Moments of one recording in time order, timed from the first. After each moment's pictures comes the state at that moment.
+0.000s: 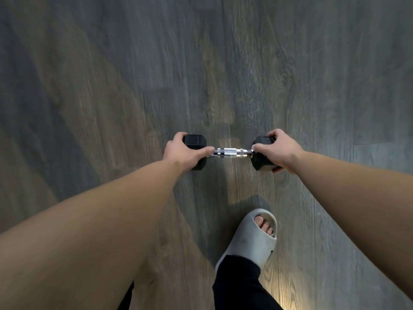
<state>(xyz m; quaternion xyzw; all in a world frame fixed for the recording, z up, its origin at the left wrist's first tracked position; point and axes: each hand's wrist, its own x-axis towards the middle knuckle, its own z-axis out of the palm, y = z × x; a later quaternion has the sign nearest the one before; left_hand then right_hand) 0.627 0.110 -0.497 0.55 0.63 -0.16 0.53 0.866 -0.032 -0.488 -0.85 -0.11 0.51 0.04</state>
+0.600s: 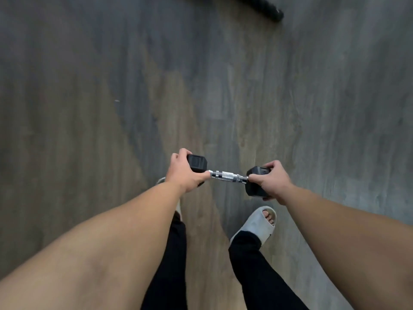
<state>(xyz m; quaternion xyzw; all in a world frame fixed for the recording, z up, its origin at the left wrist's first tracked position) 0.494 0.152 -0.218 0.60 0.65 -0.11 0.46 0.735 0.026 -0.233 -0.83 -0.08 0.54 0.10</state>
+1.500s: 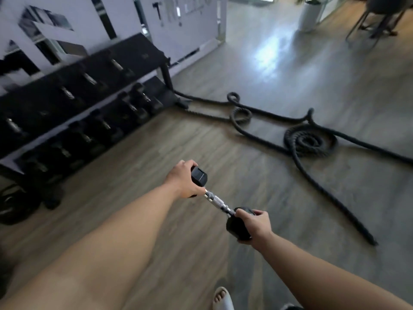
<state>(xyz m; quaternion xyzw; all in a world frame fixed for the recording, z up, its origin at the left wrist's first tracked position) -0.015 0.364 0.344 0.60 0.74 0.12 0.26 0.235 0.309 0.270 -0.71 -0.25 0.61 0.24</state>
